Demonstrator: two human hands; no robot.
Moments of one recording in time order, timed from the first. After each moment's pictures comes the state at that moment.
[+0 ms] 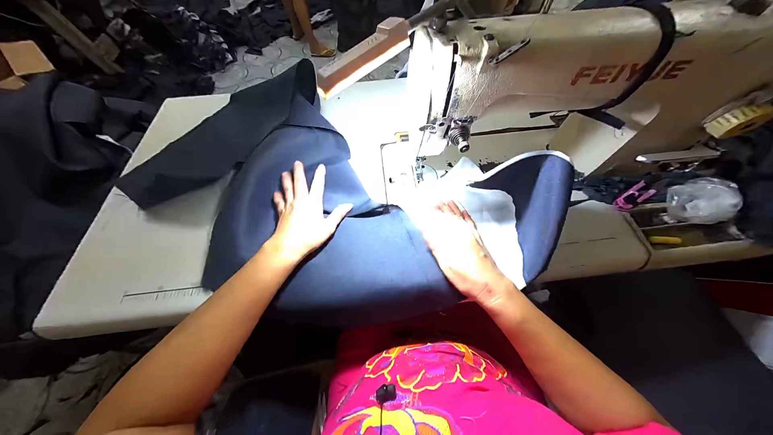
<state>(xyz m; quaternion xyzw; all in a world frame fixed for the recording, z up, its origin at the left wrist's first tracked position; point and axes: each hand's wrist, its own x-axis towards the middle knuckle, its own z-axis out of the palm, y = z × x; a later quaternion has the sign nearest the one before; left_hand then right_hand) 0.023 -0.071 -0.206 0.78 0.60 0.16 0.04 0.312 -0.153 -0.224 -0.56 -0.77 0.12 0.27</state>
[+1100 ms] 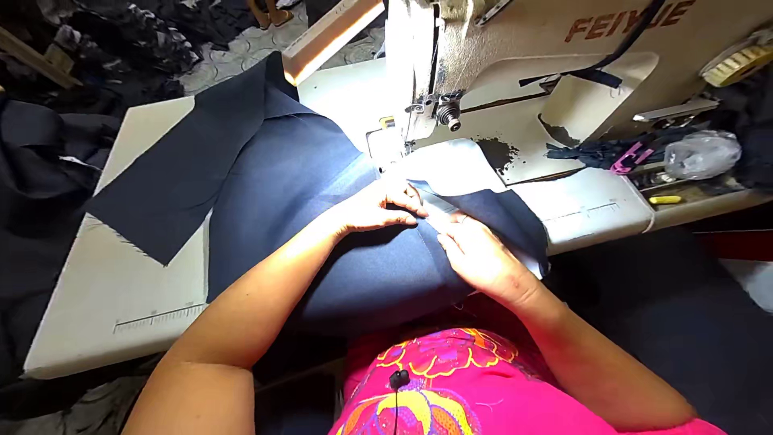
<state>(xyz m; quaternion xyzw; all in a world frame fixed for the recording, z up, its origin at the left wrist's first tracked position) 0.111 -0.023 -0.211 0.89 0.07 0.22 0.40 0.308 -0.181 -0.188 -0.62 -0.72 0.21 0.23</state>
